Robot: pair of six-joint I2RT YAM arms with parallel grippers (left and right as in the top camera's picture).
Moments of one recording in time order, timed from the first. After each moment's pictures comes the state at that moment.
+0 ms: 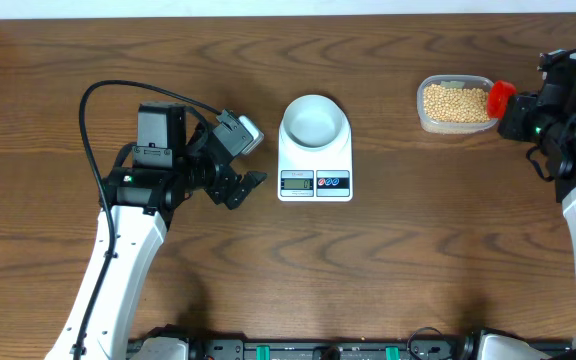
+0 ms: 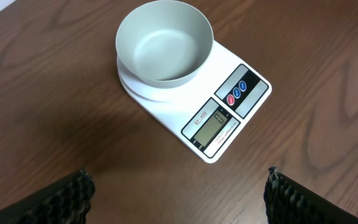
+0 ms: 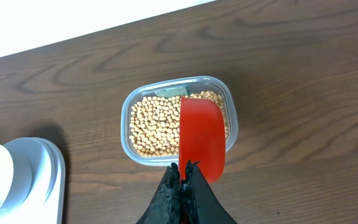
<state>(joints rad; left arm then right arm) -0.11 1.28 1.04 -0.69 0.52 0.62 -0.21 1.37 1.18 -0.53 -0.21 0.06</state>
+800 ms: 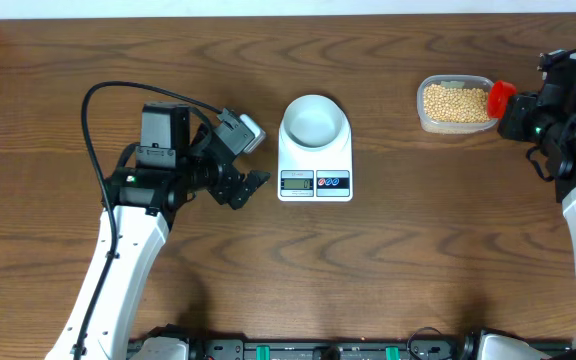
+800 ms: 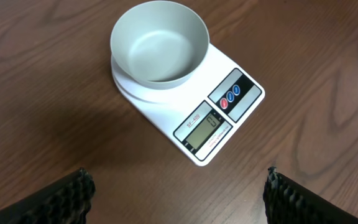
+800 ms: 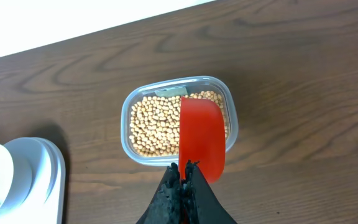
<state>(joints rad) -0.13 1.28 1.04 -0.69 0.52 0.56 -0.21 1.37 1.18 -0.53 -0.21 0.06</state>
